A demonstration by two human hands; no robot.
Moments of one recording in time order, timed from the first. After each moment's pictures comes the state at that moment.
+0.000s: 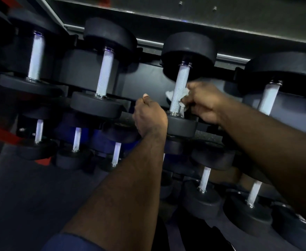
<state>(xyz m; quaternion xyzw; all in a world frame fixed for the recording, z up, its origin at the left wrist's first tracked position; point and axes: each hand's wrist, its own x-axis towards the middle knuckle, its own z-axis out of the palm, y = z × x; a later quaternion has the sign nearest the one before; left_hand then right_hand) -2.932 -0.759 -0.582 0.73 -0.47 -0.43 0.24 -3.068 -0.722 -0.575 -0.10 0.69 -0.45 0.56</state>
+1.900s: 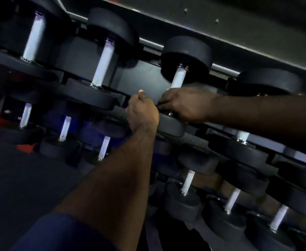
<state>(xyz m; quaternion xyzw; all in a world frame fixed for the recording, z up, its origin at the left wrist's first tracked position) -2.930 -0.762 -0.593 0.73 -0.50 -0.40 0.24 -3.081 -0.723 -0.543 -0.88 0.44 0.14 0.09</state>
